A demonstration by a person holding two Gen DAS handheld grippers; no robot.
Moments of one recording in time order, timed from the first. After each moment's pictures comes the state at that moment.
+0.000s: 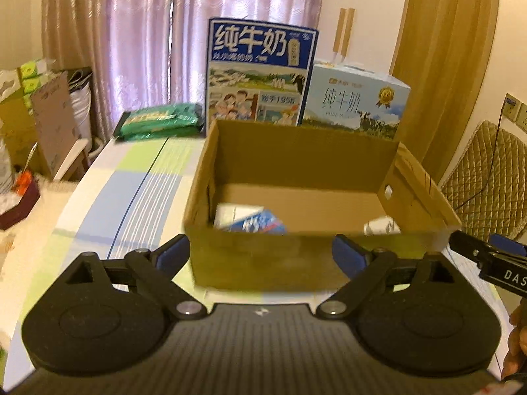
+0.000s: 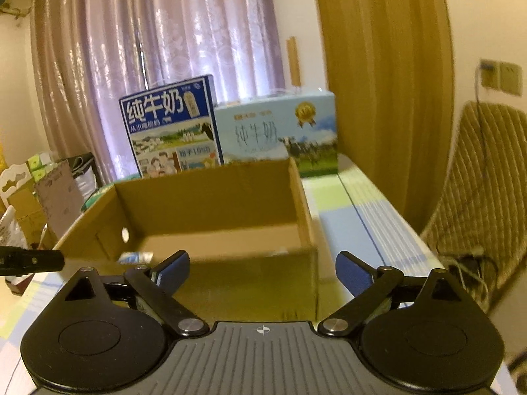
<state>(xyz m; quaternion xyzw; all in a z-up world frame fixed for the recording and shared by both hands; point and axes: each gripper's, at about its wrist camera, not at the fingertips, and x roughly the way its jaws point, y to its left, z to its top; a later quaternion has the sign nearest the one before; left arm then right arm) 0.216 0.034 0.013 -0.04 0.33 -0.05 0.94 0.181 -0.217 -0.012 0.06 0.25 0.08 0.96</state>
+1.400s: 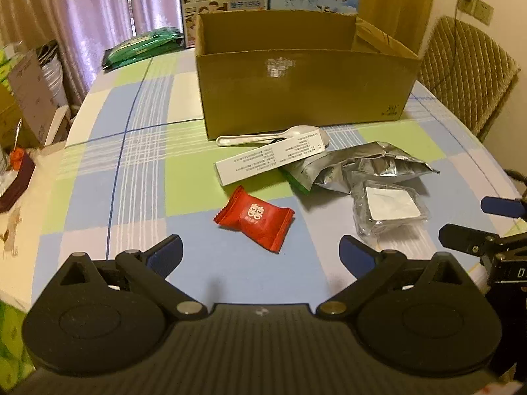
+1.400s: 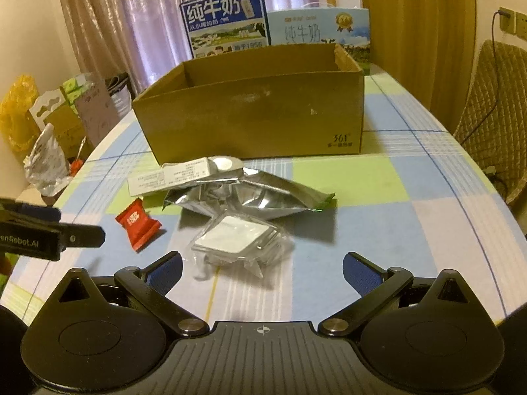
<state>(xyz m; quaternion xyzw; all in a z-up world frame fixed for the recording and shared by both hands) 0.103 0.069 -0.043 0.06 0.43 -0.12 0.89 0.037 -0.168 -0.061 0.03 0.38 0.13 0.92</state>
